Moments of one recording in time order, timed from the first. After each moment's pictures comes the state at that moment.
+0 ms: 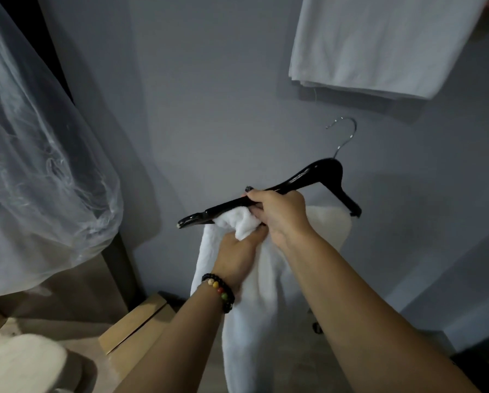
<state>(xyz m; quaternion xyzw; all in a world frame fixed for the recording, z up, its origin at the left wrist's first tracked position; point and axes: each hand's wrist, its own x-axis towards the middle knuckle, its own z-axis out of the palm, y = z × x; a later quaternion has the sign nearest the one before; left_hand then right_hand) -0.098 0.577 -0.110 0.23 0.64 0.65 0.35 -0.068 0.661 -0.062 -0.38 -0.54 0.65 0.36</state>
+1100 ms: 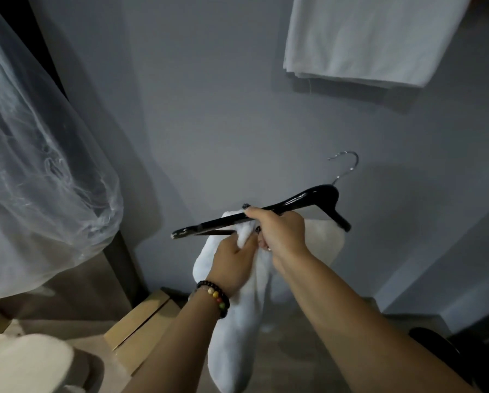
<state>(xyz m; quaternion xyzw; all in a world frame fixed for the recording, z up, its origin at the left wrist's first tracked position) -0.104 0.554 -0.135 0.34 0.71 0.55 0.26 -0.041 0.617 -0.074 -0.45 -0.55 0.61 0.35</state>
